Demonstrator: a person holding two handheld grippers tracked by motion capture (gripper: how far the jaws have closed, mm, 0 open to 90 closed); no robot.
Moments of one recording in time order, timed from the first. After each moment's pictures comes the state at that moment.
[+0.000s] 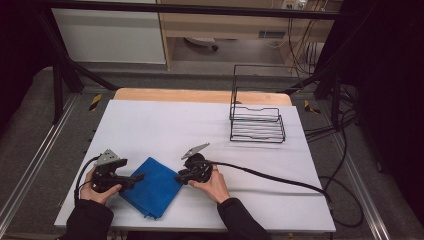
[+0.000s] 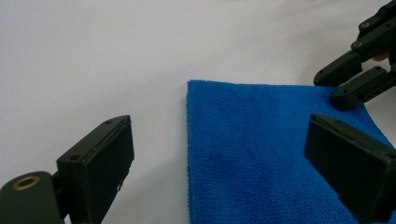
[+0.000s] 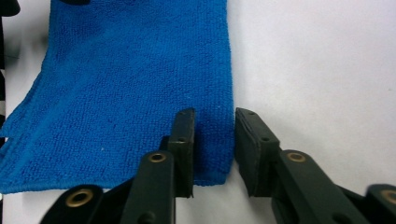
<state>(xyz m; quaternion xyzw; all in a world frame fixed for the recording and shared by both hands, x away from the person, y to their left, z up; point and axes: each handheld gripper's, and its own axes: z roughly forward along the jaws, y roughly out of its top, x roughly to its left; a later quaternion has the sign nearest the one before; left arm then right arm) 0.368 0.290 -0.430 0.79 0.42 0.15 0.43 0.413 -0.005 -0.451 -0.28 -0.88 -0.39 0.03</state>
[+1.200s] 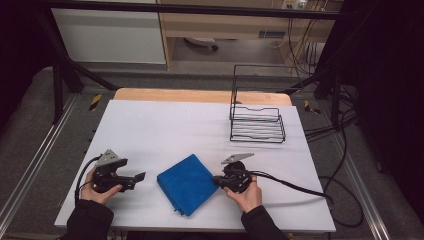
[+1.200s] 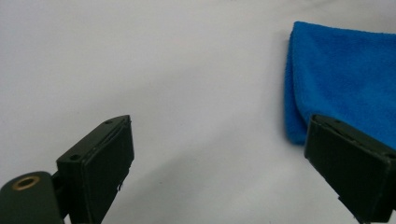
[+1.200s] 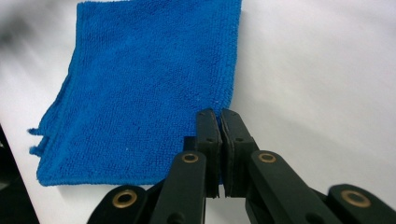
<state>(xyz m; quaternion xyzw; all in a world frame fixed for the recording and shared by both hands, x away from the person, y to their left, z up) 0.366 0.288 -0.428 0.79 0.42 0.16 0.42 0.366 -0.112 -0.427 -0.41 -0.83 -0.37 -0.03</state>
